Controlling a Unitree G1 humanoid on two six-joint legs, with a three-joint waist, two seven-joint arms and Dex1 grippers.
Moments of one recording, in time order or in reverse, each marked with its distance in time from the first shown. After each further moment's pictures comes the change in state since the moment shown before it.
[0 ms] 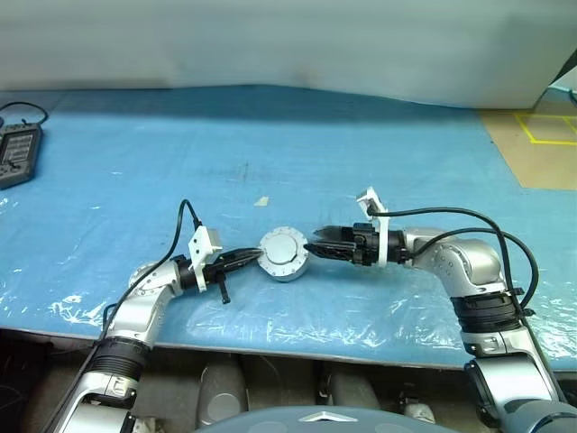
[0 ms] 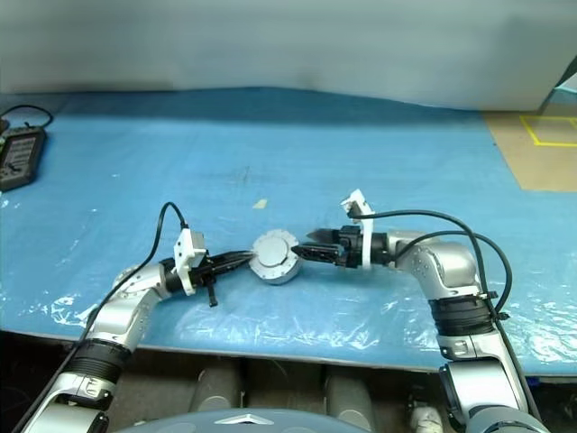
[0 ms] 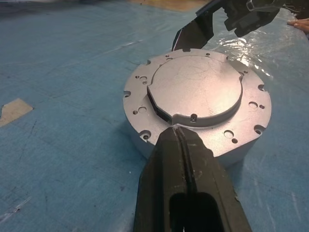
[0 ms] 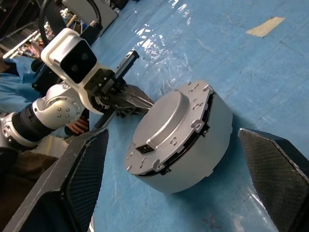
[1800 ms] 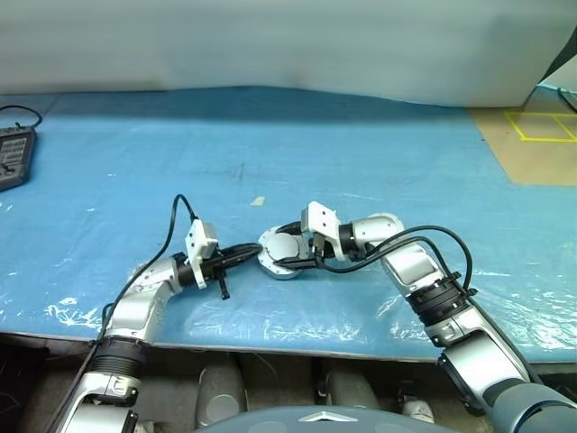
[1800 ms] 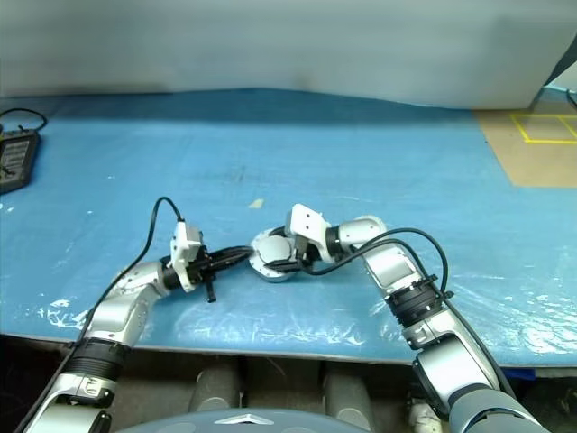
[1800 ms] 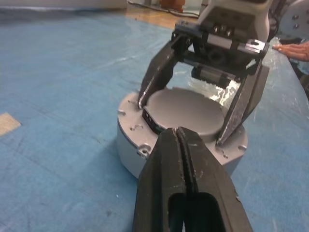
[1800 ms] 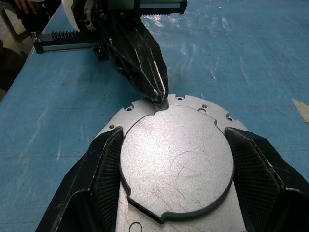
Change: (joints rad) left arm 0.005 -0.014 0.030 -0.042 -0.045 0.101 -0.029; right arm -0.121 0.091 0.339 0.207 -0.518 -0.802 0.120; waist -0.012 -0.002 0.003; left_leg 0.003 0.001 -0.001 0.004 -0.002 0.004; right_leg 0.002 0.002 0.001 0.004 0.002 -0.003
